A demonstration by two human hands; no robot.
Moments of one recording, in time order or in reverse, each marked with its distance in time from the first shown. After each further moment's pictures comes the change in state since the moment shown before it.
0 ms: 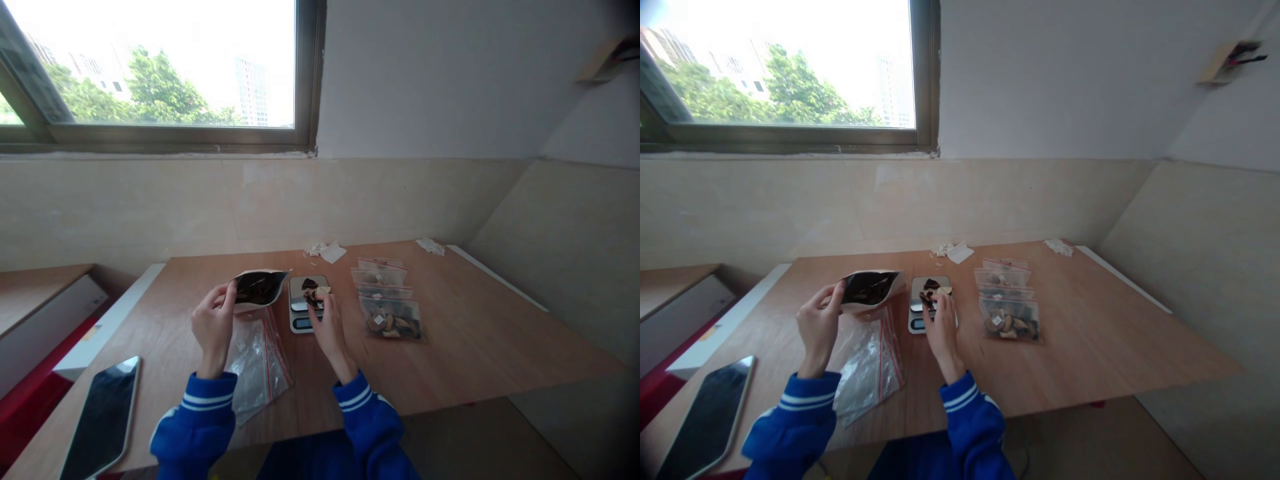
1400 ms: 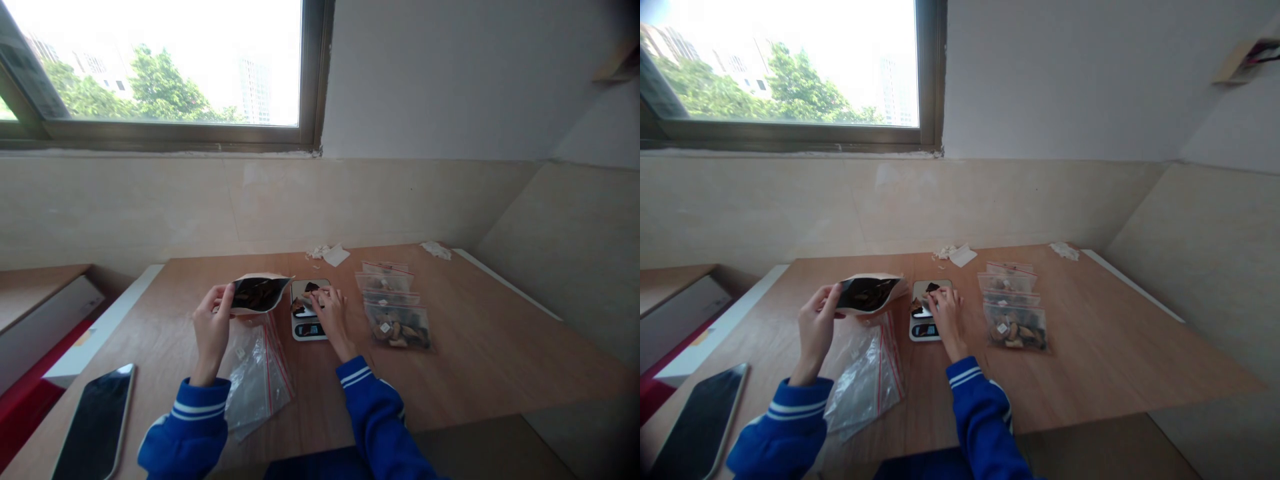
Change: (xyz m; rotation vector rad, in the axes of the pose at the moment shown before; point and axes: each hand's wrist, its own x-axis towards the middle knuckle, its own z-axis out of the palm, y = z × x) left_hand 0.013 -0.013 0.007 -0.298 -0.132 0.010; right_hand 0.035 0.035 0.020 -0.324 -0.105 -0.078
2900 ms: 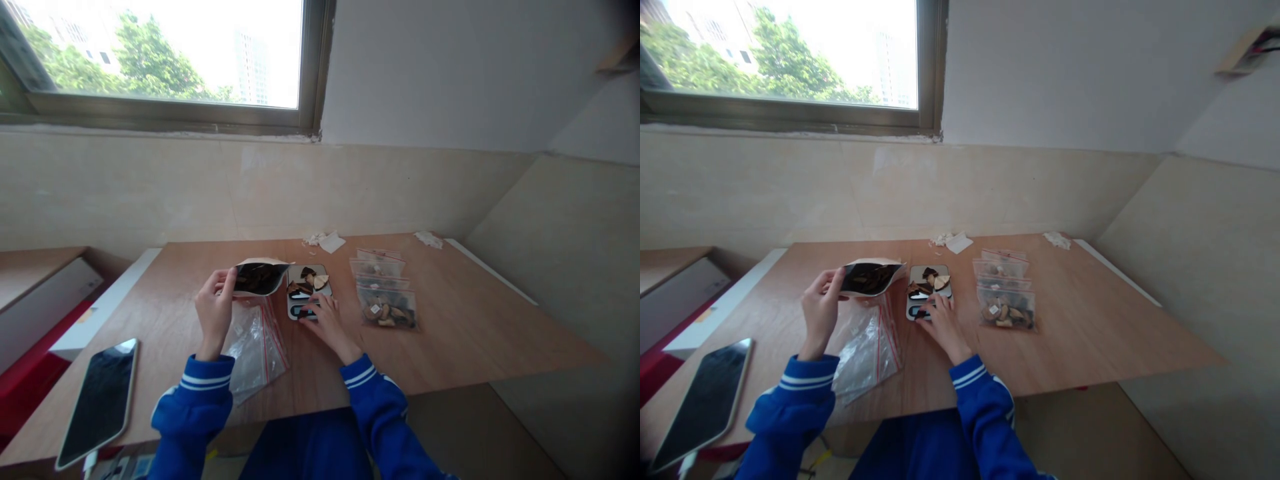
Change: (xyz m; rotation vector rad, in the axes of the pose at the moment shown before) left_hand -0.011 -0.001 0.003 0.043 0.033 0.027; right_hand -0.053 0.006 -0.016 0.059 -0.281 -0.224
